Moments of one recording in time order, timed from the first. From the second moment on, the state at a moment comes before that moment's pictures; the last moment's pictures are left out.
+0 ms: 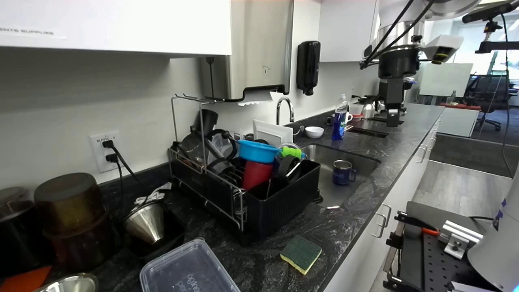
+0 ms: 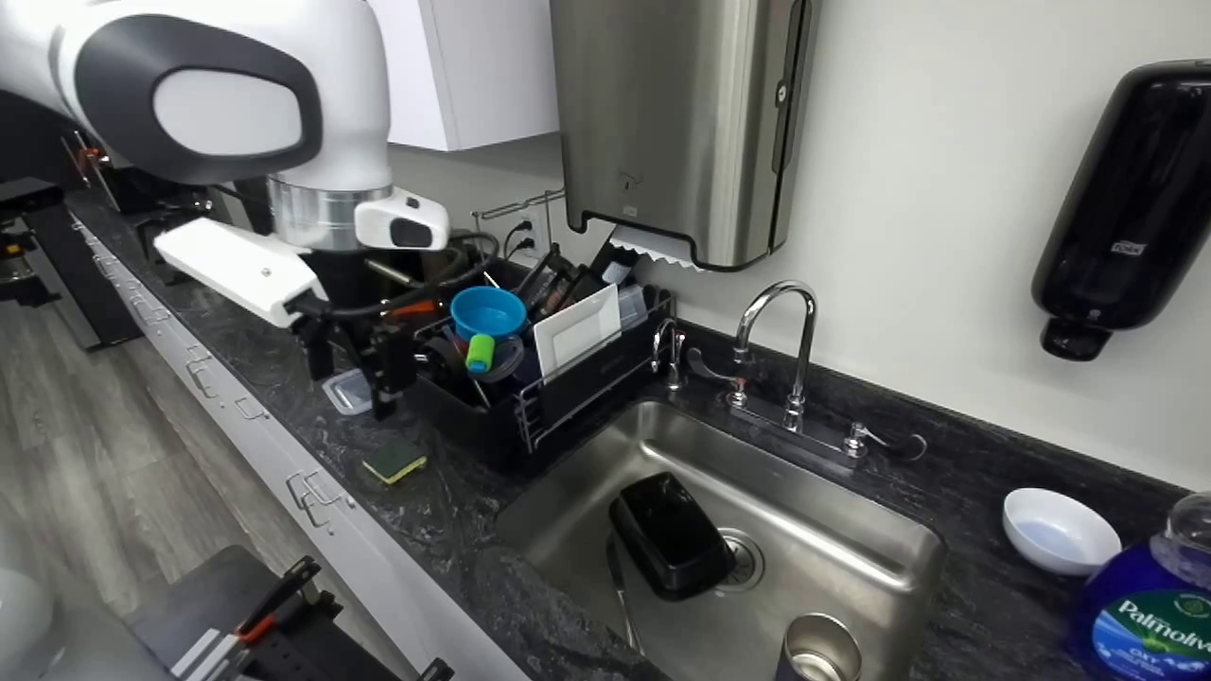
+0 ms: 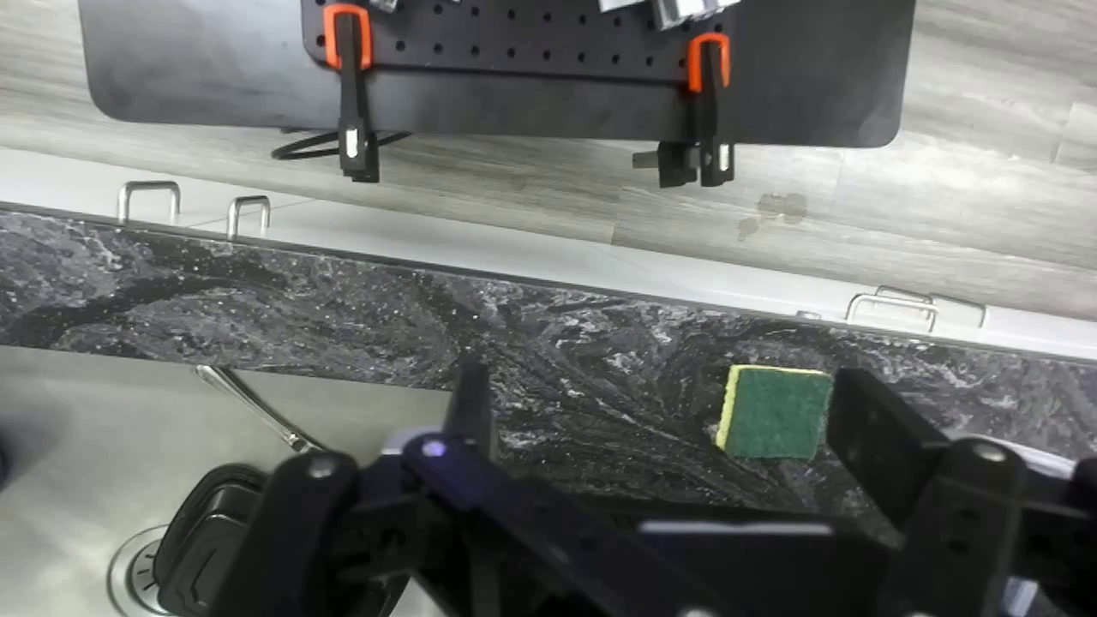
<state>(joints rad) 0.00 -0.78 -0.17 -2.73 0.03 1.81 -0.17</state>
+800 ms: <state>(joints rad) -0.14 -0.31 -0.35 -2.59 -0.04 2.27 -0.29</state>
